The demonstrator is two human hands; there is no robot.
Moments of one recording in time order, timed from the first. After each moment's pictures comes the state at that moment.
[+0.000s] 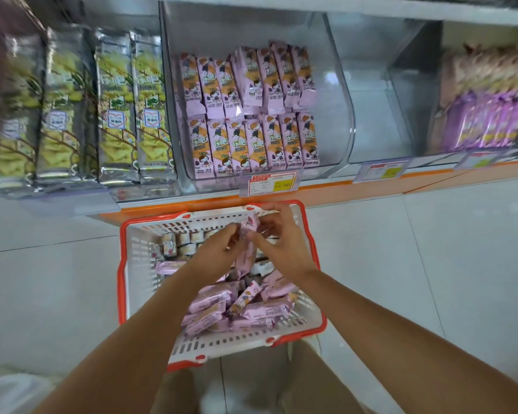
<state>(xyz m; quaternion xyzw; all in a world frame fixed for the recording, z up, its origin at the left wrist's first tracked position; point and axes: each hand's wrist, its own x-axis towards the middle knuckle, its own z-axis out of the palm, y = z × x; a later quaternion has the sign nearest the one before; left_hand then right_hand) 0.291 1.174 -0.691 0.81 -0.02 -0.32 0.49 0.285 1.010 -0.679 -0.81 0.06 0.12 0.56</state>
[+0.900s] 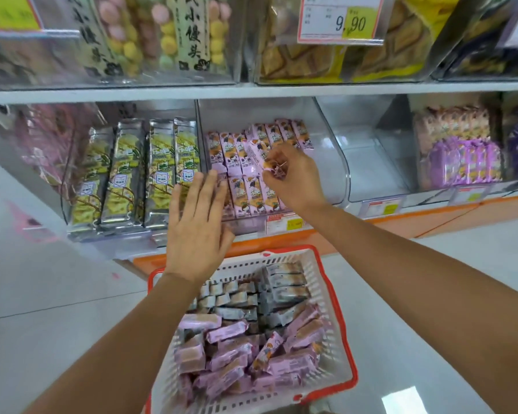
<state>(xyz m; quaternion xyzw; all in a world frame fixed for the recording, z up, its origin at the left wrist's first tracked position) 0.338 1.224 -0.620 0.98 -0.14 0.16 0.03 0.421 1.029 -0.586 -0.91 -0.06 -0.11 0.39</state>
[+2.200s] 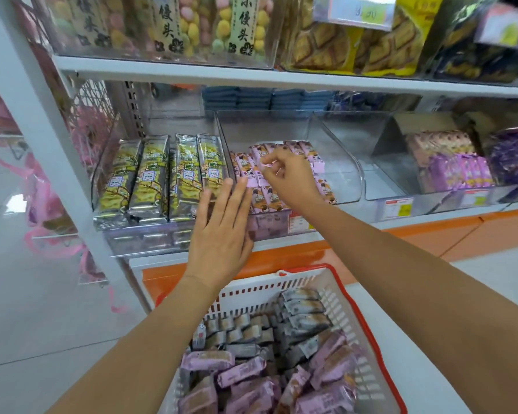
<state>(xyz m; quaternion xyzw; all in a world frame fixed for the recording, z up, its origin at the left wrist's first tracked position) 0.331 1.238 -0.663 0.94 -0.19 0.27 -0.03 0.422 1.073 -0.607 -0.91 -0.09 -0.19 0.35</state>
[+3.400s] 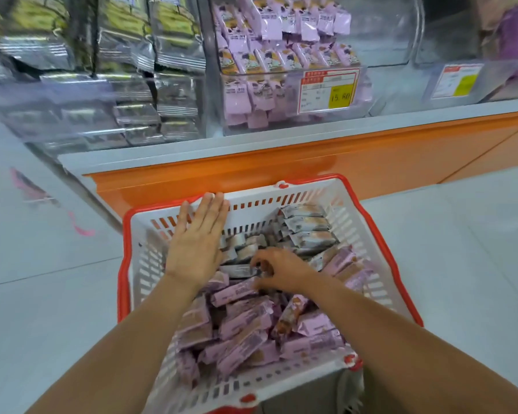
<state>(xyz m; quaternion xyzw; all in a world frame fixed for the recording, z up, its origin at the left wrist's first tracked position) 0.276 1.256 -0.862 0.97 -0.22 0.01 -0.07 0.253 1.045 -0.882 -0.92 -0.14 0.28 0.24</state>
